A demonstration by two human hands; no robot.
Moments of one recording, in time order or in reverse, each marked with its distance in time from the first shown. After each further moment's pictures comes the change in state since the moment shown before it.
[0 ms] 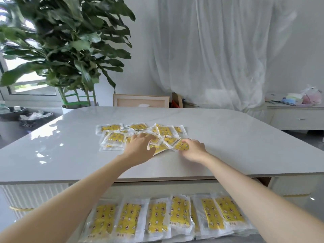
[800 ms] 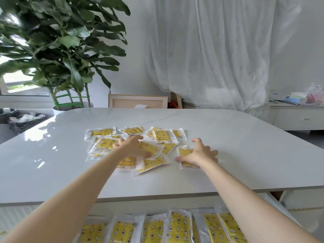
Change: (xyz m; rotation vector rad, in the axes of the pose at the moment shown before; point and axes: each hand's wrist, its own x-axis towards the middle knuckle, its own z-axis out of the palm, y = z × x) left_hand 0.081 -0.030 0.013 -0.097 -0.274 -0.340; right_hand 0.033 0.001 -0.006 0.109 0.083 0.357
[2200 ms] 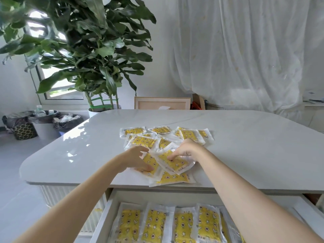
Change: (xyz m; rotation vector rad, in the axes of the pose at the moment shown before) left_hand -0.080 -0.076 -0.031 -0.309 -0.087 0.028; right_hand -0.047 -0.094 0.028 0.164 -0.362 -0.204
